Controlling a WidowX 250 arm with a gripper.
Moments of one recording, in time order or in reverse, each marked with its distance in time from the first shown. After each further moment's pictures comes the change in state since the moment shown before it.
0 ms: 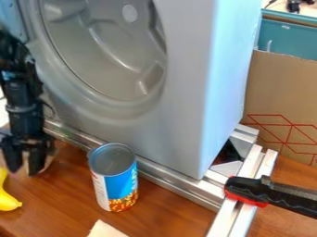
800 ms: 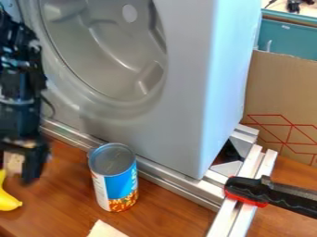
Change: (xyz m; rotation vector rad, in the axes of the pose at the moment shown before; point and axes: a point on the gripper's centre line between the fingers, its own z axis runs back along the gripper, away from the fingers) arm -0.072 -0.030 0.032 0.064 0.155 -0.028
